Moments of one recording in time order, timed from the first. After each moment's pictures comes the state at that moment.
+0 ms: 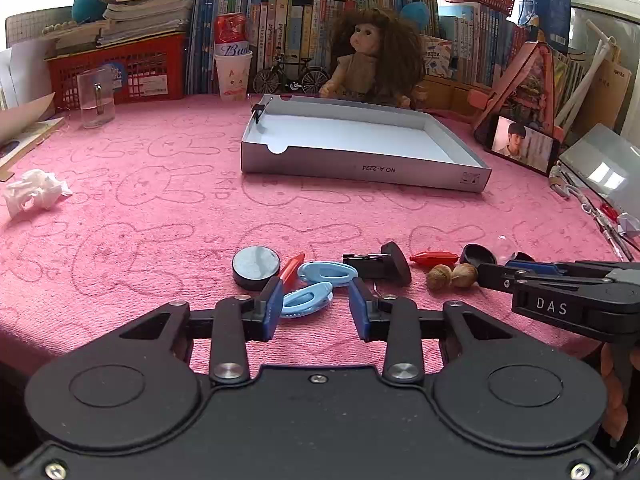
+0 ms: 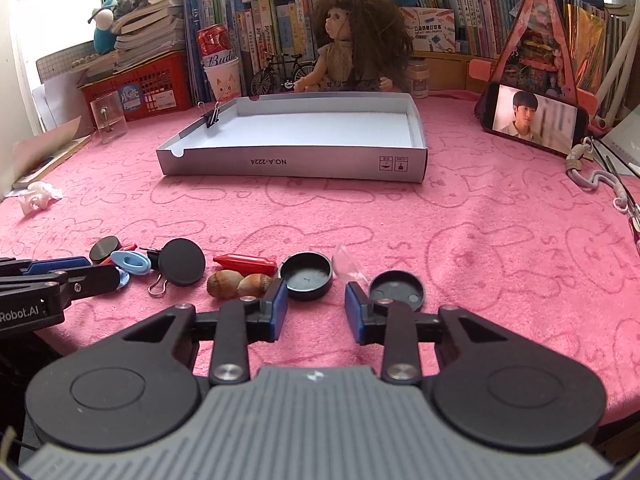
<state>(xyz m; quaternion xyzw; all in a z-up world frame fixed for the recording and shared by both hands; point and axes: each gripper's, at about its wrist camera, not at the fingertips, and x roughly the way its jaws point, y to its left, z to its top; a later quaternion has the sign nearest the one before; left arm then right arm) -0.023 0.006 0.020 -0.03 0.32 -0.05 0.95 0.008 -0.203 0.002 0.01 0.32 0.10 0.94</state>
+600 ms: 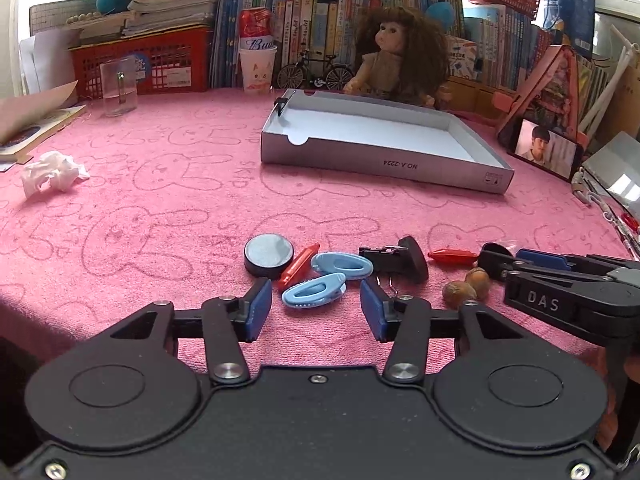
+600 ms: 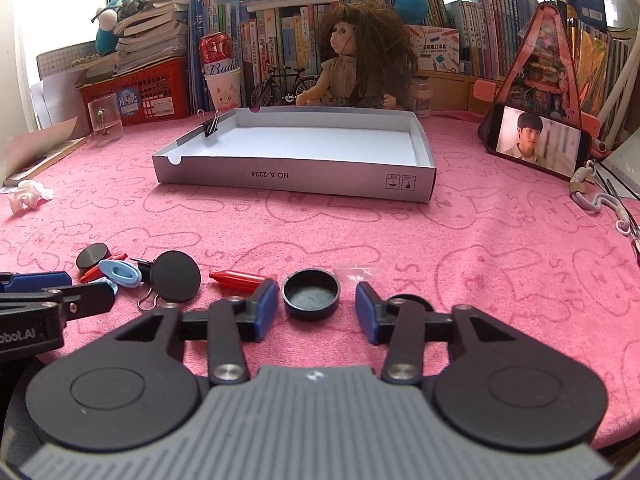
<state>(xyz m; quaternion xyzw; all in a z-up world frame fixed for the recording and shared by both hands) -0.020 0.003 0.010 -0.05 0.33 -0.01 0.94 0.014 -0.192 -0.005 -0.01 0.29 0.09 0.95</state>
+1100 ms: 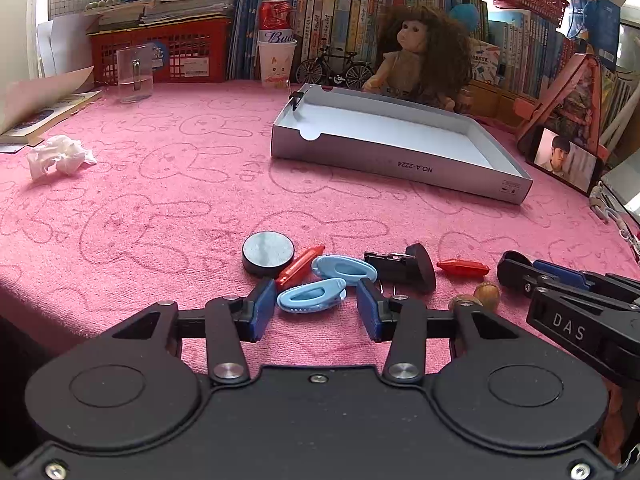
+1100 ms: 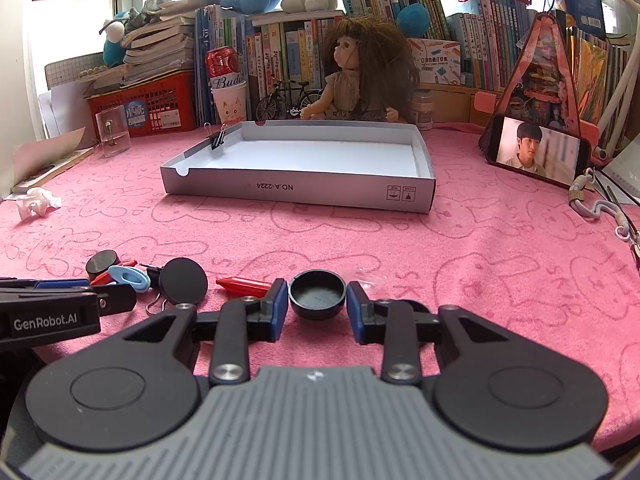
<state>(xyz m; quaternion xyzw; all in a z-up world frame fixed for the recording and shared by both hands) -0.010 -0.004 0.004 -0.07 0.33 0.03 0.94 0.007 -0.195 -0.001 -0.01 0.27 0.10 0.96</state>
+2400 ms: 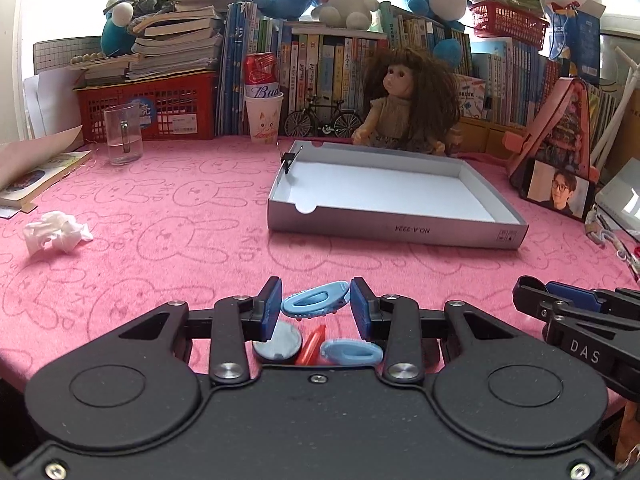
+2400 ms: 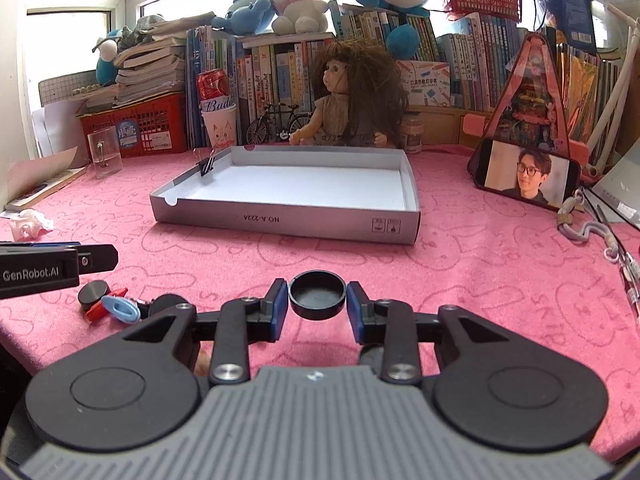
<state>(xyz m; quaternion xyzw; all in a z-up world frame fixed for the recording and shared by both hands) 0.011 0.008 0.038 -0.04 0.27 0.00 0.96 0.015 -0.200 0.015 -0.01 0.25 0.09 0.97</state>
